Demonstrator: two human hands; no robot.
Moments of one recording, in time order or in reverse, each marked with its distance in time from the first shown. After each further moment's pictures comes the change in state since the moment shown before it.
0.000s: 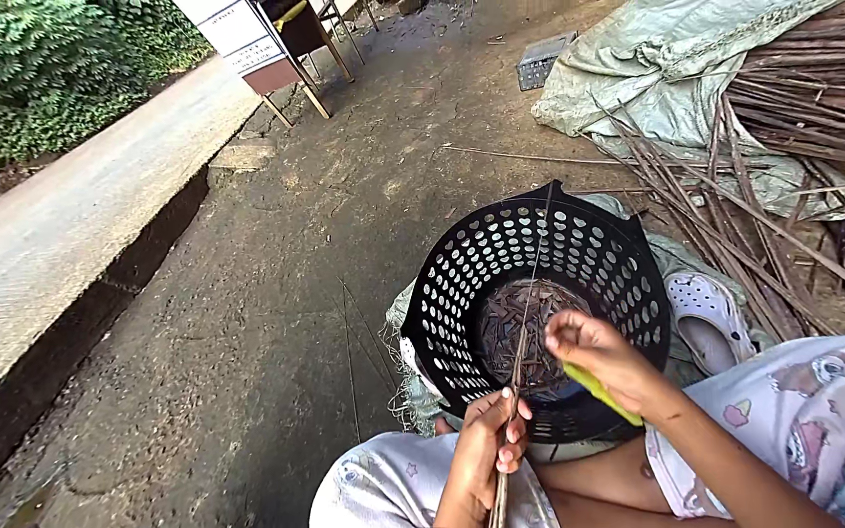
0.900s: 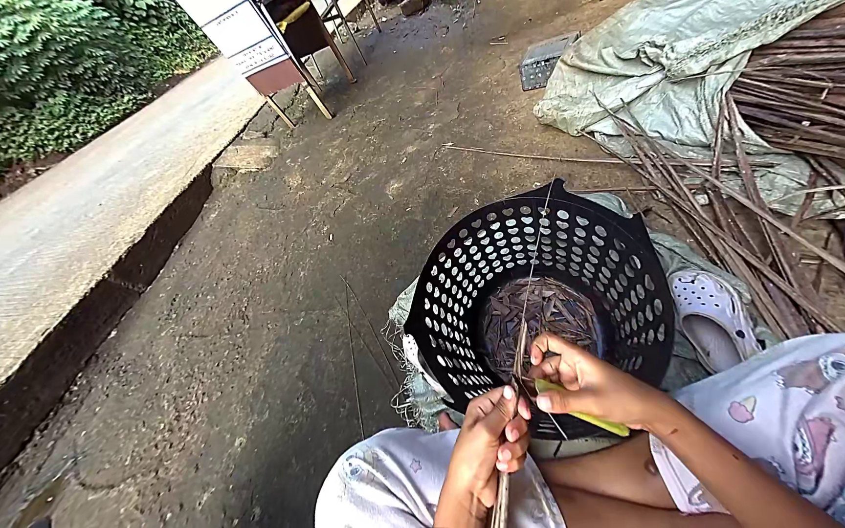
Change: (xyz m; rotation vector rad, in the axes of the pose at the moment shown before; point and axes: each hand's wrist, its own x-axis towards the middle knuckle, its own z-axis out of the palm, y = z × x) left_hand -0.002 -0.001 -0.007 -0.097 -0.136 0.061; right_hand -0.005 0.015 0.002 0.052 -0.456 0.001
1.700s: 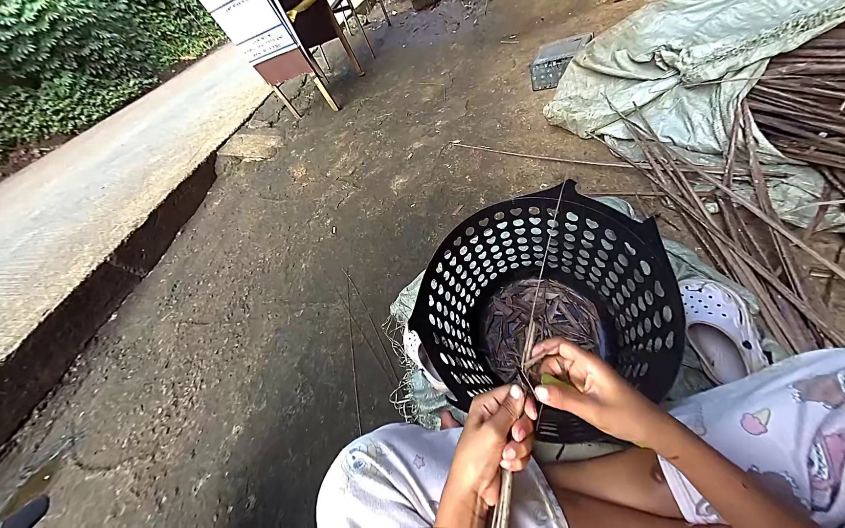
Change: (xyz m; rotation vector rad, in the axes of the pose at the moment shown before) left_hand -0.001 0.002 0.001 0.075 -0.015 0.019; right_hand -0.002 0.009 0.016 -0.221 0.210 -0.228
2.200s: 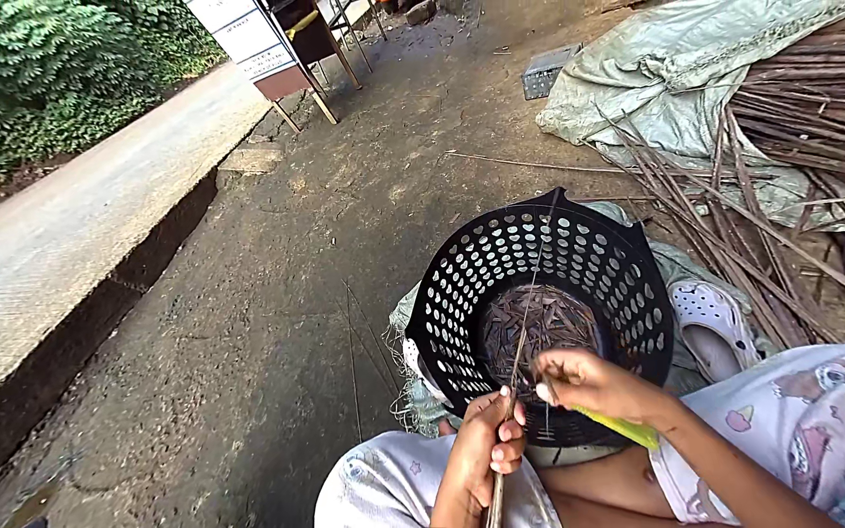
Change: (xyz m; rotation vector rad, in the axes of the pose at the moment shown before) left_hand 0.004 0.003 0.000 -0.034 0.072 -0.128; right_hand 0.010 -0.012 -0.026 -0.033 -0.211 0.203
